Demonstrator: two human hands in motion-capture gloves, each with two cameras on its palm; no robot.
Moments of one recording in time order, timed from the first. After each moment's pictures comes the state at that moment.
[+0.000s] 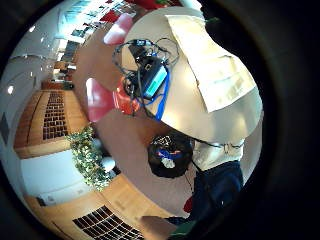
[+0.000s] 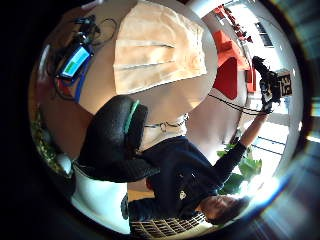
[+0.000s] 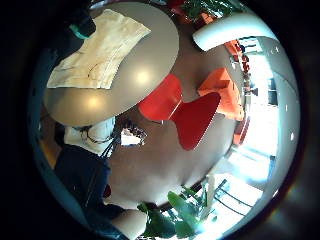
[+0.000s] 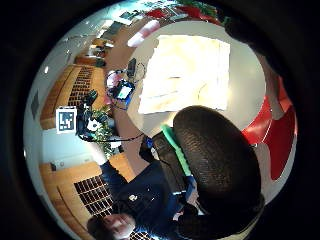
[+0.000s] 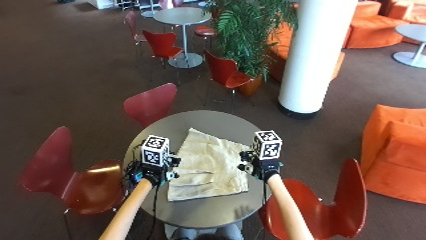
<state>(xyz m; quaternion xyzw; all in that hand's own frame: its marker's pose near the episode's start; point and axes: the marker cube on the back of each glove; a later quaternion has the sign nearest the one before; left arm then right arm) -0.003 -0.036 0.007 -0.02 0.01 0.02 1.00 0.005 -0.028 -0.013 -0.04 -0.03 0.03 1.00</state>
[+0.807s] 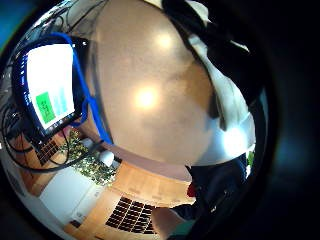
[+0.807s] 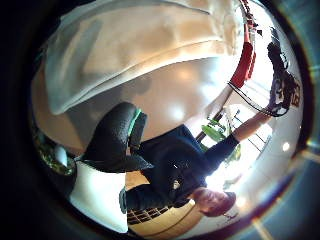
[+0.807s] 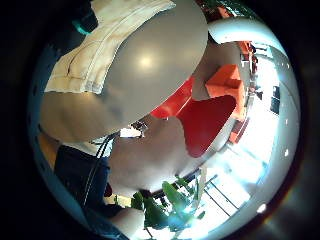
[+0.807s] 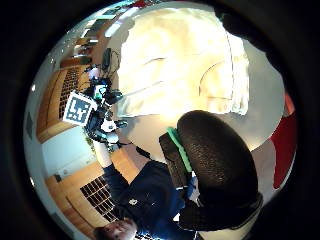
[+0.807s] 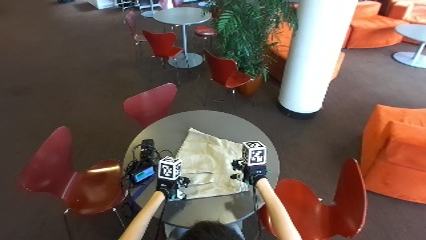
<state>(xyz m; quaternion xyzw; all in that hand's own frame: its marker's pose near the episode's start) 0.045 -0.060 0.148 -0.22 0.05 0.05 0.97 0.007 -0.103 0.103 -0.13 -0.02 0.02 0.99</state>
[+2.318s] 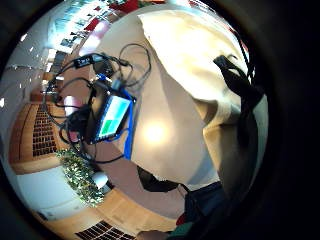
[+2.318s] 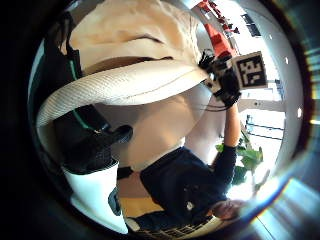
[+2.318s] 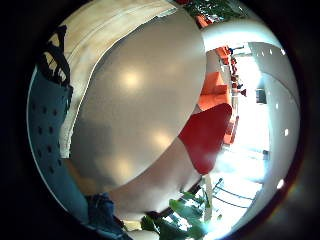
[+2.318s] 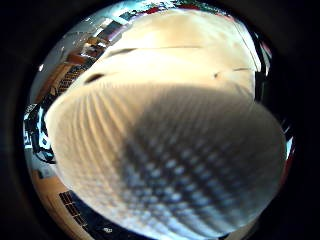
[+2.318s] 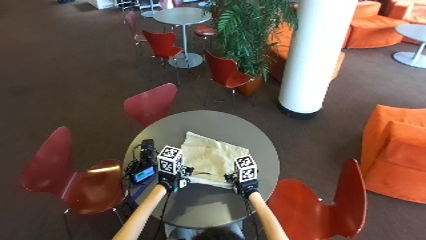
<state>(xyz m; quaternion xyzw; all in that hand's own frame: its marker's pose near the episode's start) 0.052 -0.105 0.114 -0.02 0.06 0.09 0.99 -0.027 -0.086 0.145 0.02 0.10 0.05 0.99</state>
